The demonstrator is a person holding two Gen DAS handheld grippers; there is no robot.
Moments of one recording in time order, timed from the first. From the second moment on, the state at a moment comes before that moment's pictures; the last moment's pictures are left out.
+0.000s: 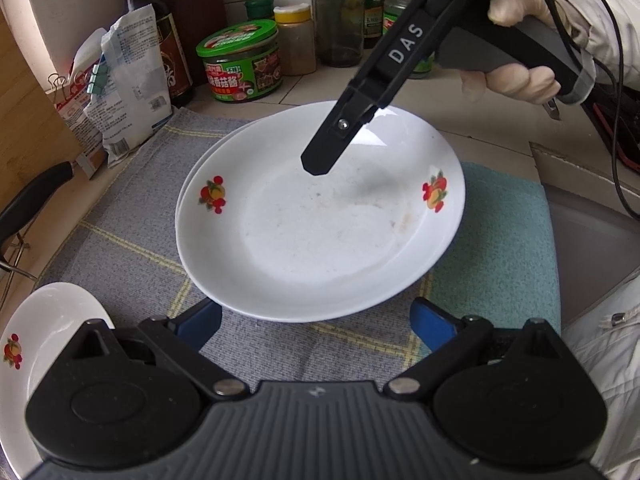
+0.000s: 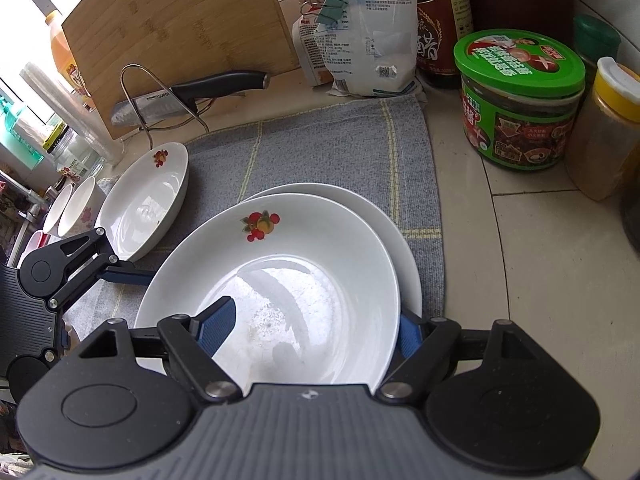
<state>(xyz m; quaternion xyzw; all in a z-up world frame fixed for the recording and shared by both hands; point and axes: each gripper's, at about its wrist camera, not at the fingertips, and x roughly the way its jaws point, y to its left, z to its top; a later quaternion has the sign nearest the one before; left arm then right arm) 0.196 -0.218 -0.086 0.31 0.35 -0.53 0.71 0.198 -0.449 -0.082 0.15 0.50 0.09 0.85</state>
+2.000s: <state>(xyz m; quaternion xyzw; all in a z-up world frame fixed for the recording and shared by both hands) 0.181 -0.062 -0.025 0.14 0.30 -0.33 0.89 0.156 -0.275 -0.041 -0.07 0.45 -0.01 0.89</state>
